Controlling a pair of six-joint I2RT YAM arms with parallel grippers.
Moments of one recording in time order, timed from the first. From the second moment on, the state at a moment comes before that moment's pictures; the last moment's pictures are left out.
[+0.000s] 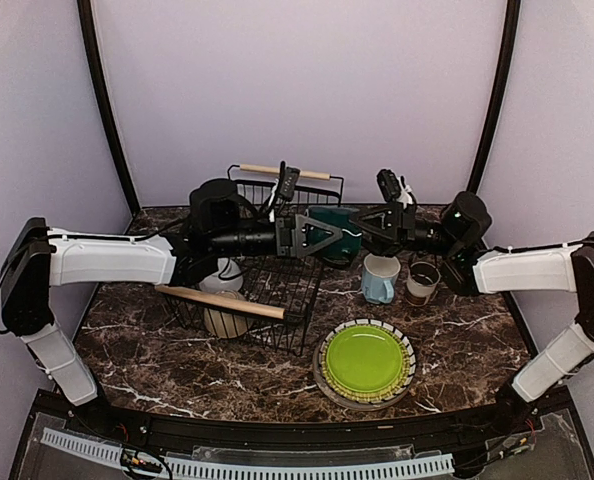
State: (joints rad) left arm -0.84 1.67 1.14 0.51 0.60 -0.67; right arm 0.56 1.48 0.77 1.02 -0.97 1.26
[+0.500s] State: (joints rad) left arm -0.88 1.67 1.15 0.38 0.51 -0.40; right arm 0.59 1.55 0.77 1.19 -1.00 1.50
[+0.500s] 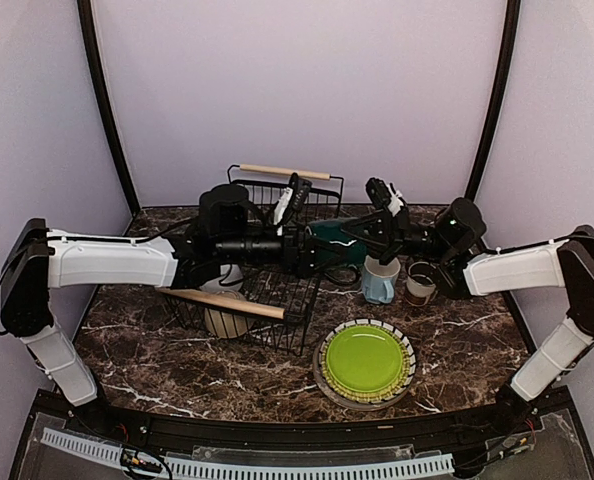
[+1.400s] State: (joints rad) left arm -0.89 1.44 1.12 0.16 0.19 -0.36; right arm 0.40 1.11 1.00 -0.03 -0.64 0.63
